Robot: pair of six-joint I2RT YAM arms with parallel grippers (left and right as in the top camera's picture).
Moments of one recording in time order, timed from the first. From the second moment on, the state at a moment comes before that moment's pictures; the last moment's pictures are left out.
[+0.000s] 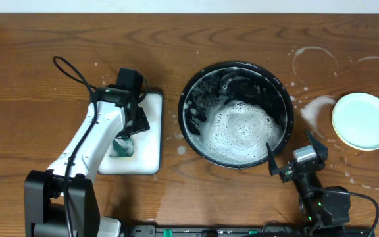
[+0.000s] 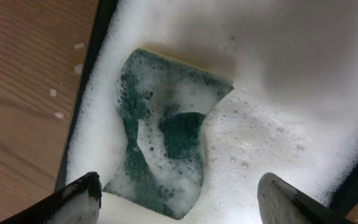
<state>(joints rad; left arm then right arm) -0.17 1.60 1.11 -0.99 -0.22 -0.53 0.15 0.01 0.01 -0.06 -0.16 -0.22</state>
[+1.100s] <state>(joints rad) -0.12 0.65 0.58 -0.29 -0.25 -0.39 0.15 0.01 0.01 -0.06 -0.16 -0.22</state>
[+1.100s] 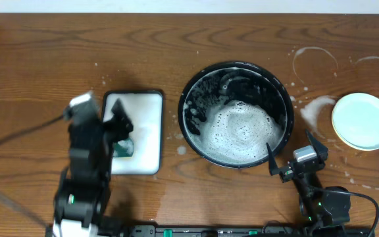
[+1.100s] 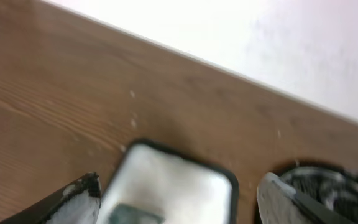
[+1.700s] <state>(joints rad) -0.03 0.01 0.09 -0.03 -0.24 -0.32 0.15 0.01 0.01 -0.06 -0.16 -0.22</state>
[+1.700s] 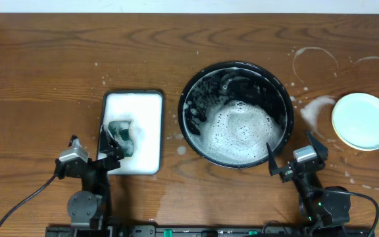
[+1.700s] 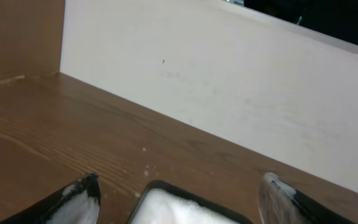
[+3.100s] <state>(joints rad) -0.03 0.02 0.02 -0.09 -0.23 -0.32 0.15 0.01 0.01 -0.06 -0.16 -0.22</state>
